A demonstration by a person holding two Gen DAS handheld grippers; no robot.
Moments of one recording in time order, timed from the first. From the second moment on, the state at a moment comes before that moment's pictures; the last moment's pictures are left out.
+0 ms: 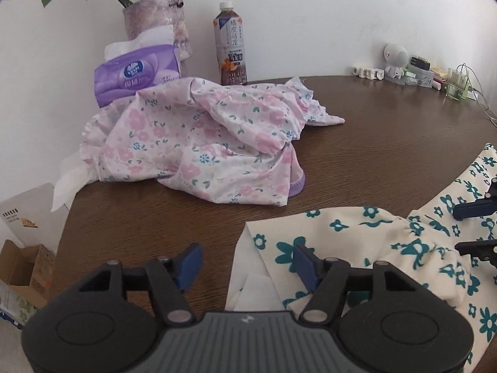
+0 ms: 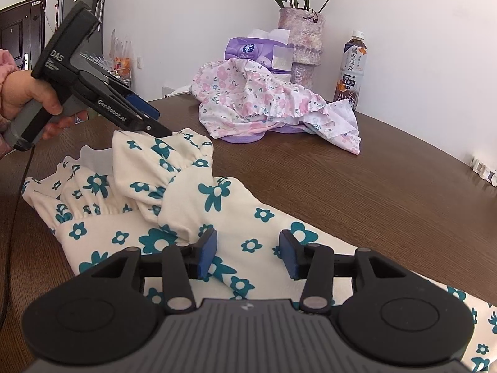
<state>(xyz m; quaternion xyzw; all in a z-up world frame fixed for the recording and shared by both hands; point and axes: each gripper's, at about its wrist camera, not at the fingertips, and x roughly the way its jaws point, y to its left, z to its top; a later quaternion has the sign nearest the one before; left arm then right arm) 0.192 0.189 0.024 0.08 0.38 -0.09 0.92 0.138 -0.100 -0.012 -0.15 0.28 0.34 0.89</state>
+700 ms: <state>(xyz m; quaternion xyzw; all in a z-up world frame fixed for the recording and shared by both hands) 0.092 0.217 0.025 -0.01 0.37 -0.09 0.93 0.139 -0.100 -0.013 -0.15 0.28 0.34 0.89</state>
